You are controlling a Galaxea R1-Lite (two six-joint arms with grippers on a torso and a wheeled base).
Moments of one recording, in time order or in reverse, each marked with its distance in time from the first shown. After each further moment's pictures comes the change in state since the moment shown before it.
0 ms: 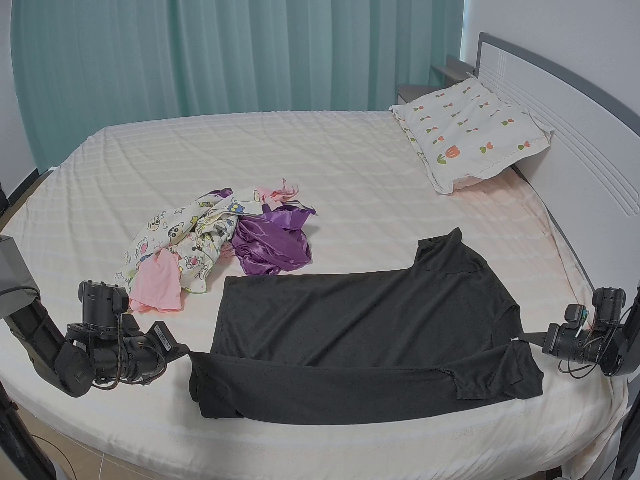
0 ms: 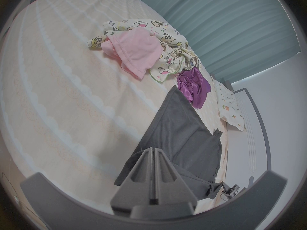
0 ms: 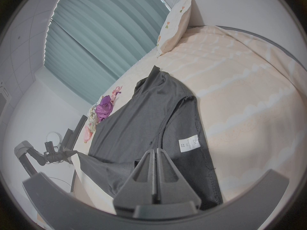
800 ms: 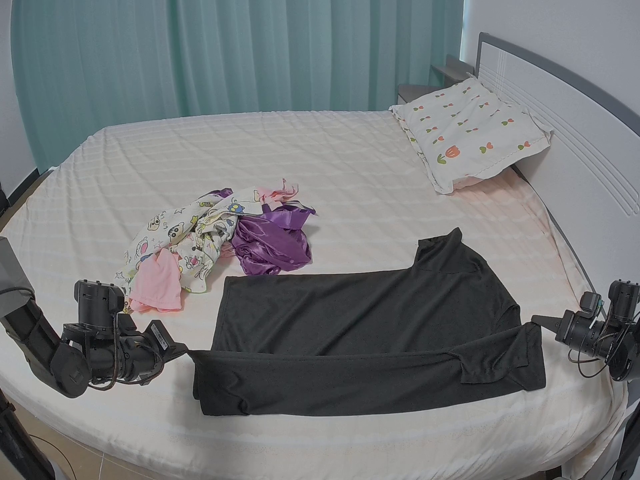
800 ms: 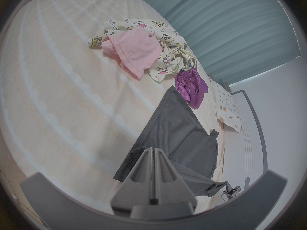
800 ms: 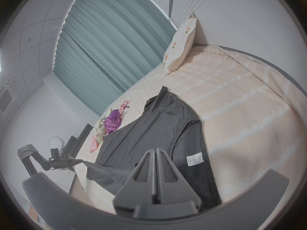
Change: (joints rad) left arm 0.007 -0.024 0.013 0.000 -0.023 -0.021; right arm -0.035 -0.087 0.074 -0.173 0.036 0.088
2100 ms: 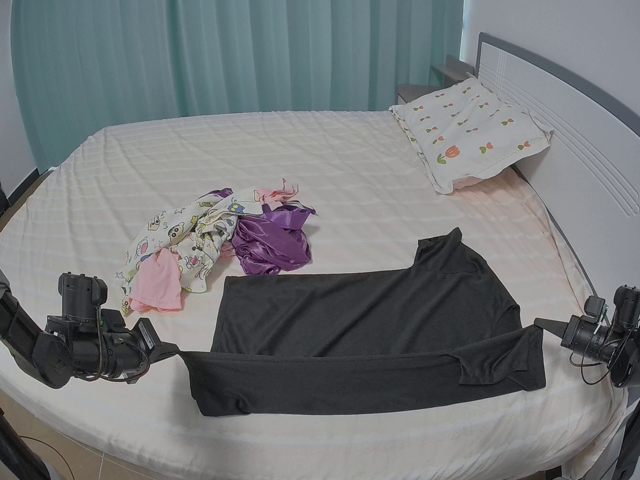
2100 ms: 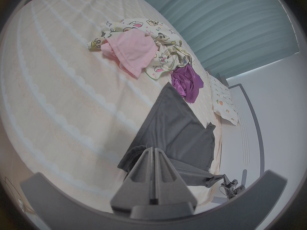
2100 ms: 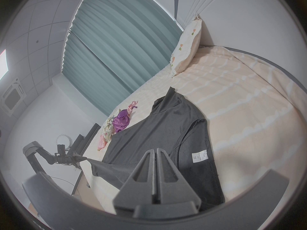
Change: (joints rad) left arm 0.060 -0.101 -0.027 0.173 -0.100 0.085; right arm -0.047 0.022 0.055 -0.104 0.119 -0.007
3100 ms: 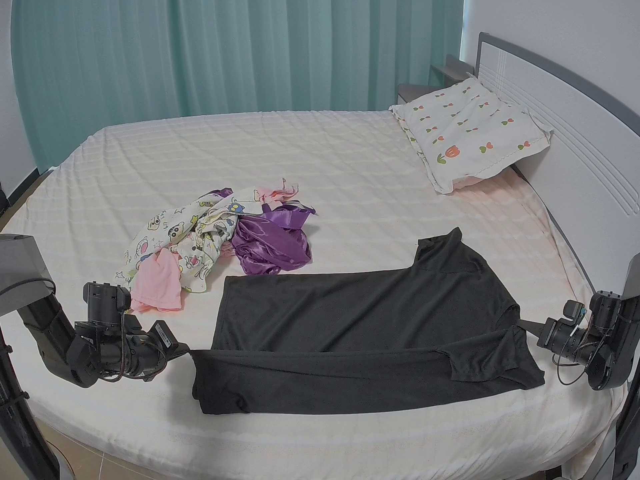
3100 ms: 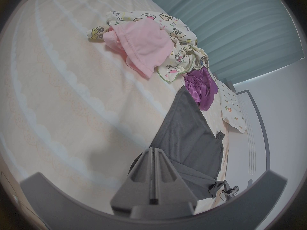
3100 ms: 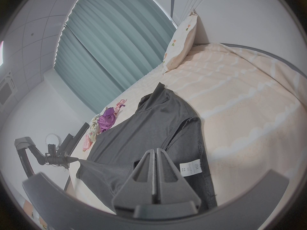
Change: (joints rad) left arm 0.000 0.243 -0.046 -0.198 0.055 -0.044; right arm 0.096 0.224 -0.077 -0.173 -0.176 0.025
